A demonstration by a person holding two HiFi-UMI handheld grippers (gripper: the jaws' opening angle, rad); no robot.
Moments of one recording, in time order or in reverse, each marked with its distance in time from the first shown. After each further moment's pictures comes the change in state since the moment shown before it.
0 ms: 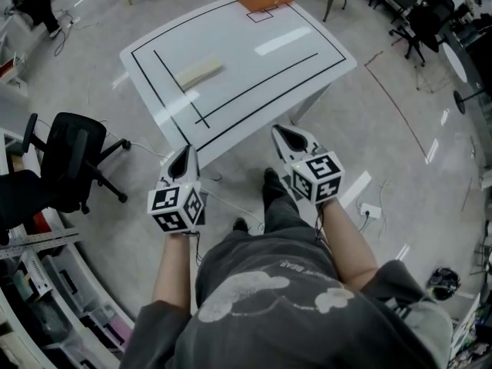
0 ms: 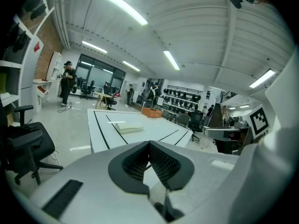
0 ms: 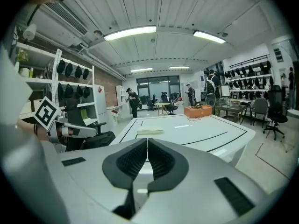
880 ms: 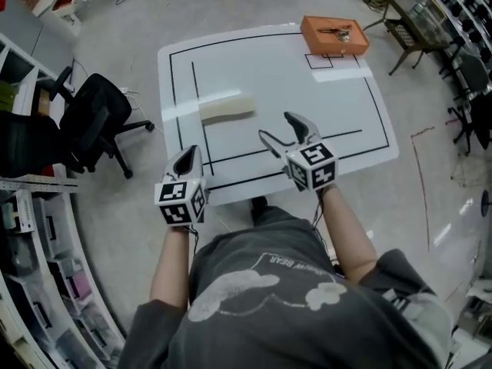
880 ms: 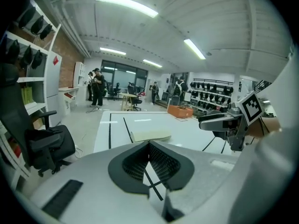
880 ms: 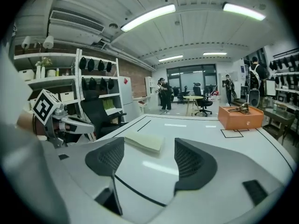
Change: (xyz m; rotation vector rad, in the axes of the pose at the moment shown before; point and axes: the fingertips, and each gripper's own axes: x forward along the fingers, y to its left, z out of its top) left arm 0.126 0.050 0.035 -0.043 0.031 0.368; right arm 0.210 -0.085 0.047 -0.171 0.124 0.421
